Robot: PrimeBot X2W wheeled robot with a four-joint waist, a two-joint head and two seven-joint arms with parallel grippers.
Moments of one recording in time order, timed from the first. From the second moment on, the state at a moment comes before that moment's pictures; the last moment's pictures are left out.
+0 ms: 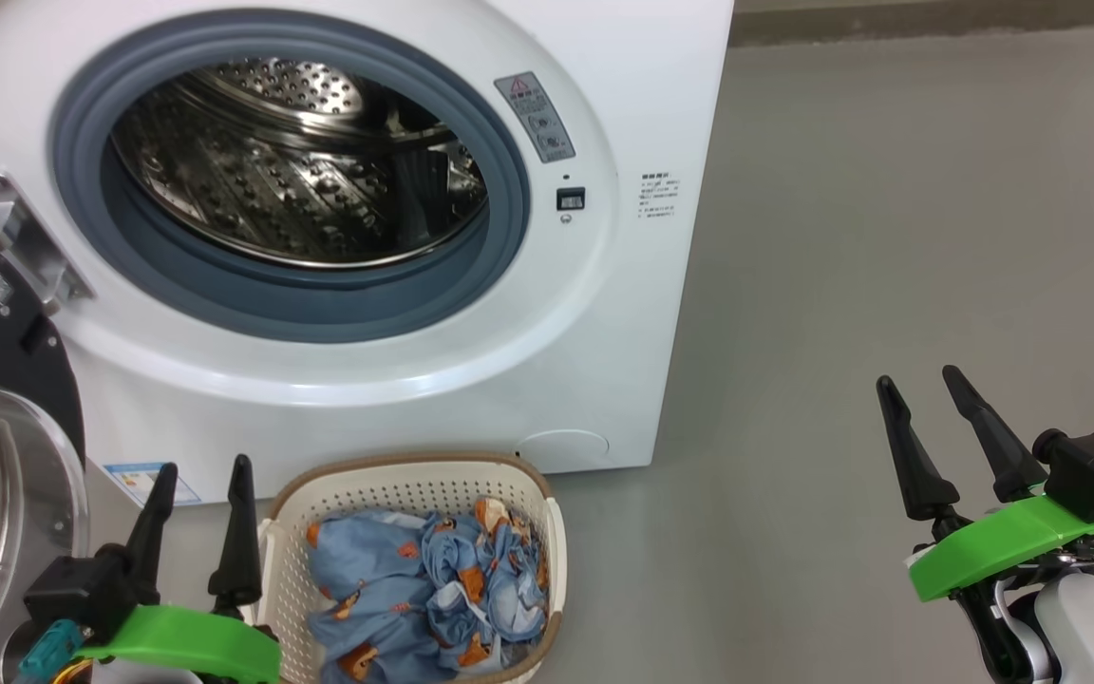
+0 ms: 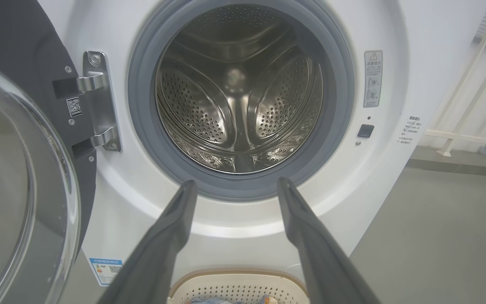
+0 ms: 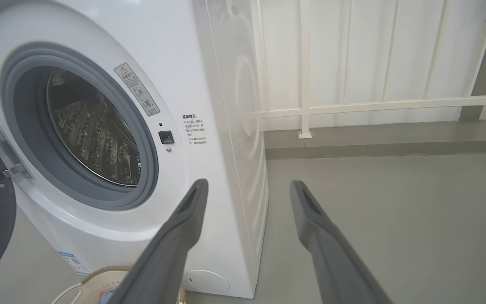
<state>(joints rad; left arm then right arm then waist) -0.16 0.24 -0.20 0.30 -0.50 0.07 -0.24 -0.22 -0.28 0.20 0.32 0.49 0.13 -0.25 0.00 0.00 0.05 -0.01</state>
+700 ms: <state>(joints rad) -0.31 0.25 -0.26 0.43 -0.50 0.02 -0.18 -0.28 -0.25 0.20 0.30 0.49 0.13 -0.25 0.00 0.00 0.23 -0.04</state>
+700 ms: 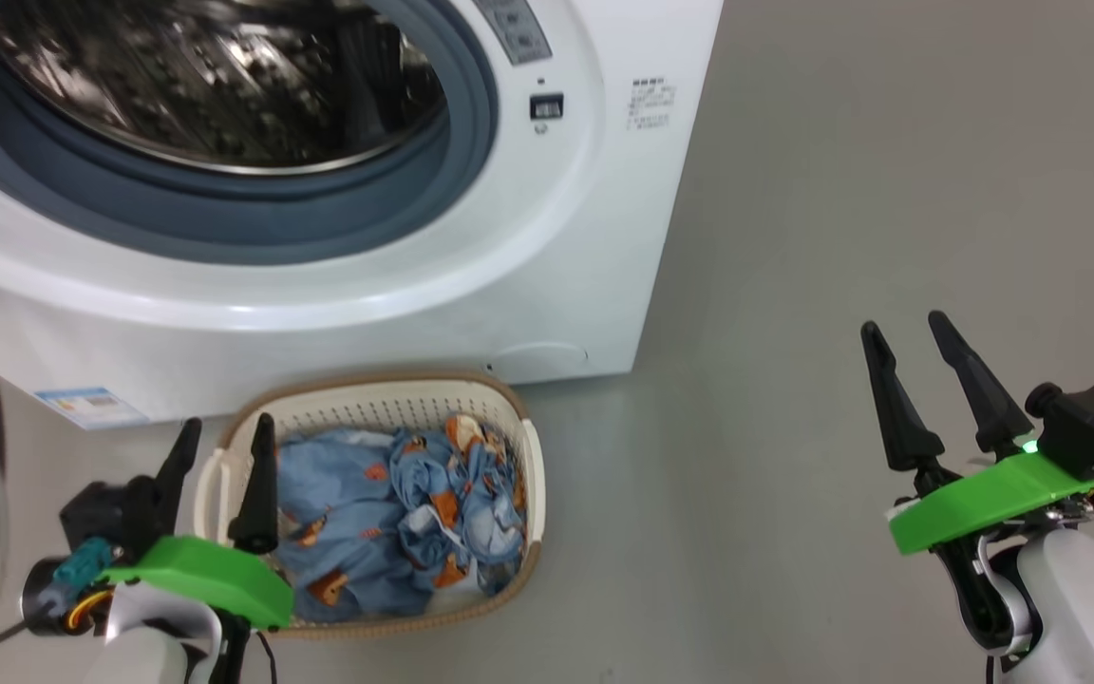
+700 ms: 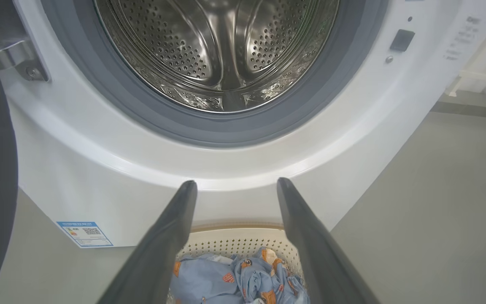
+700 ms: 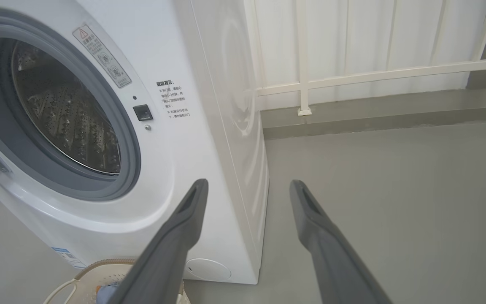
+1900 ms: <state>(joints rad) -0.88 0.17 -0.43 1.19 -0.45 -0.12 -0.11 -0.53 -0.22 0.26 0.23 0.47 0.13 -0.25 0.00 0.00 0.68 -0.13</state>
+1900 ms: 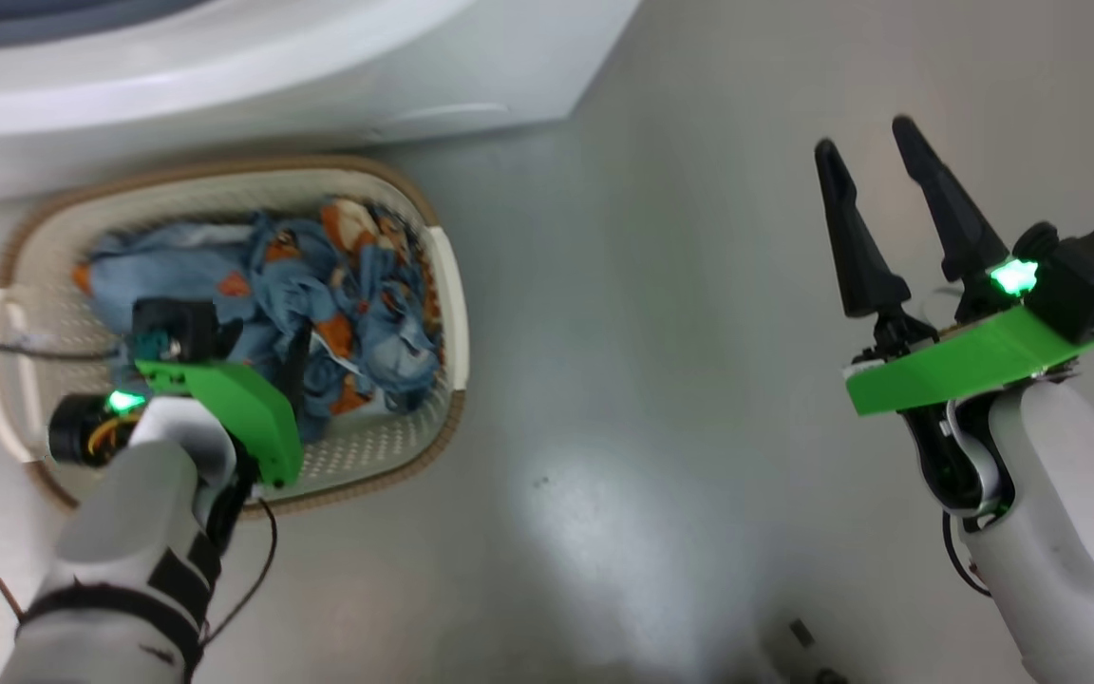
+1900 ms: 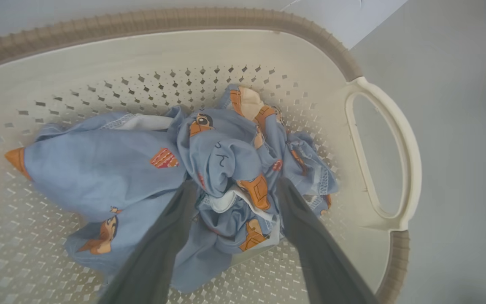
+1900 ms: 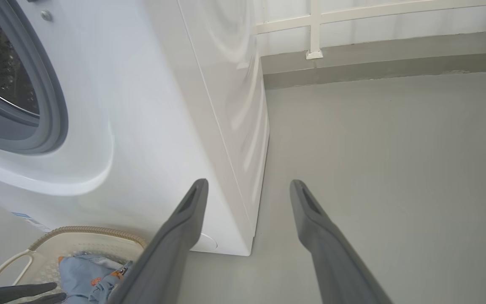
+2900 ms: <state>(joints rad) -1.09 0.25 -0.46 1.29 -0.51 -0.09 0.08 -0.59 -0.12 0.28 0.18 0.47 0.13 -0.25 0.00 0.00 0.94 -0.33</state>
